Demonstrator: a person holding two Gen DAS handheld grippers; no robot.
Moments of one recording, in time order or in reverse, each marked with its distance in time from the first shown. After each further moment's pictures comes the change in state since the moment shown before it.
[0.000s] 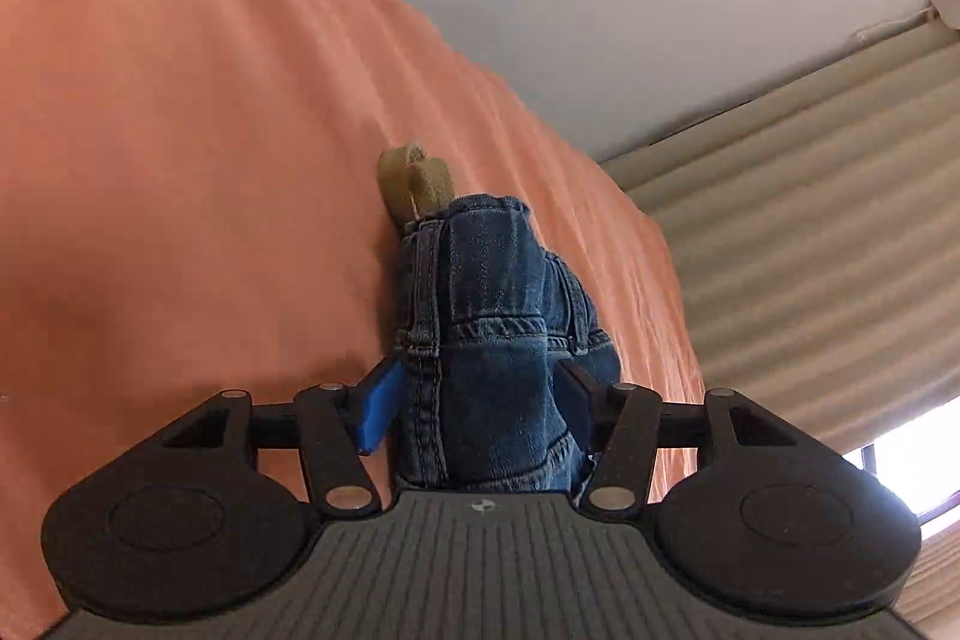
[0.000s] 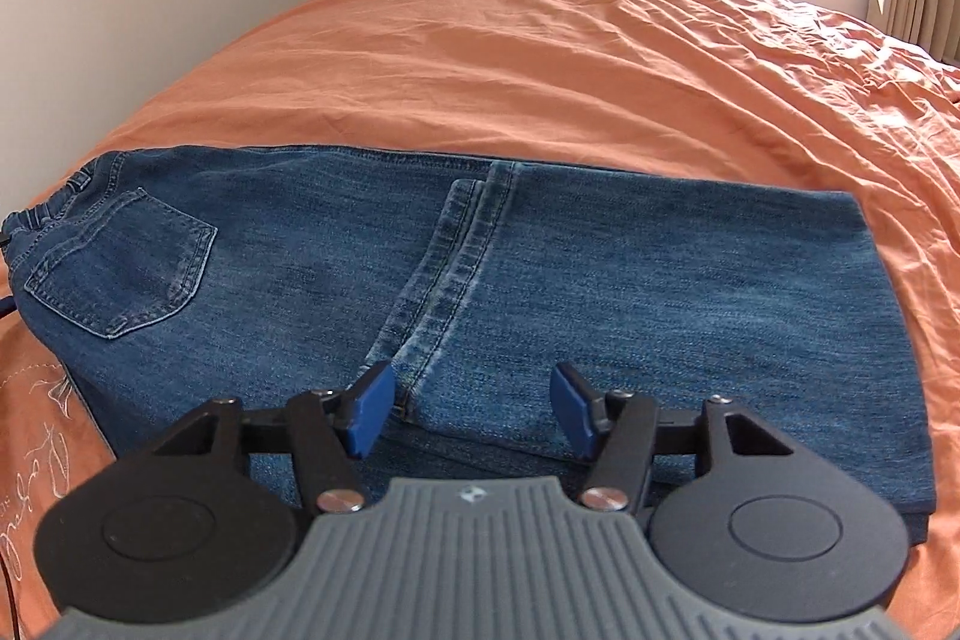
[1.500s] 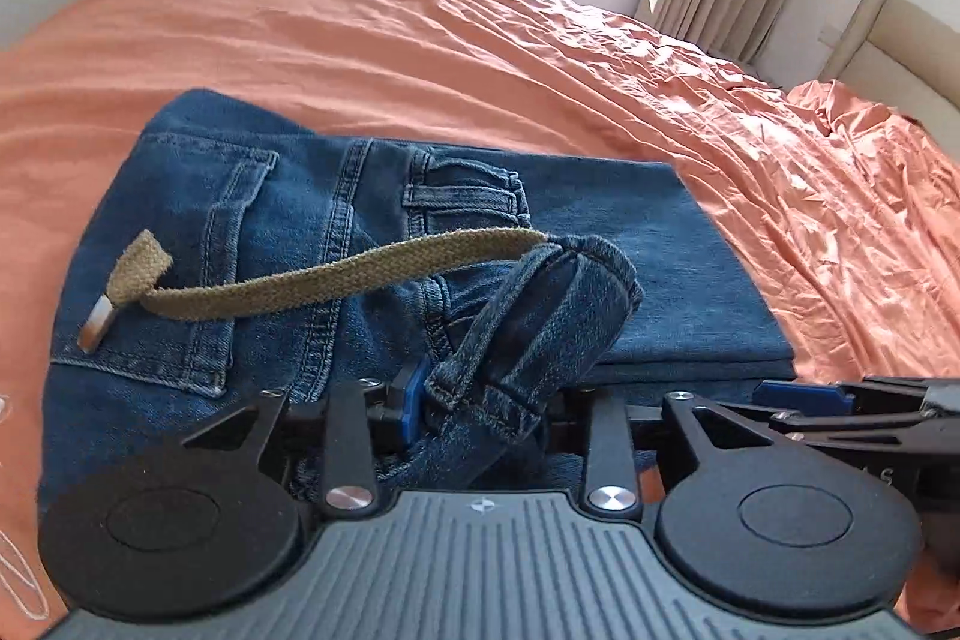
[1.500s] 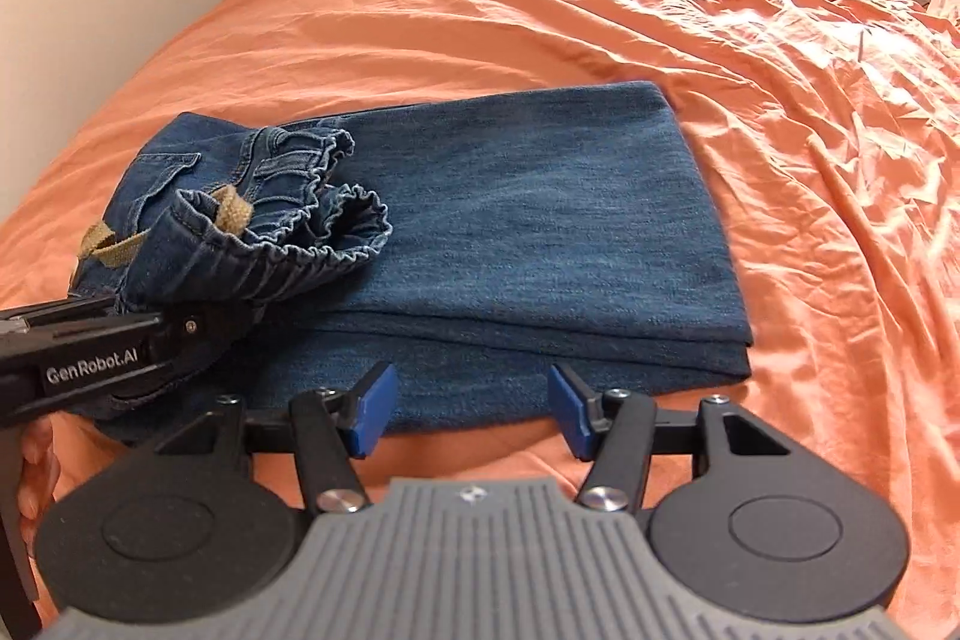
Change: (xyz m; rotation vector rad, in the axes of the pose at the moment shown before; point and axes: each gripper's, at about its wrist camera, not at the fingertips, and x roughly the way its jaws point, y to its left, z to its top) left arm -0.038 -0.152 -0.301 1.173 0.607 -0.185; right arm -0.078 -0.080 -0.057 0.162 0.049 -0.094
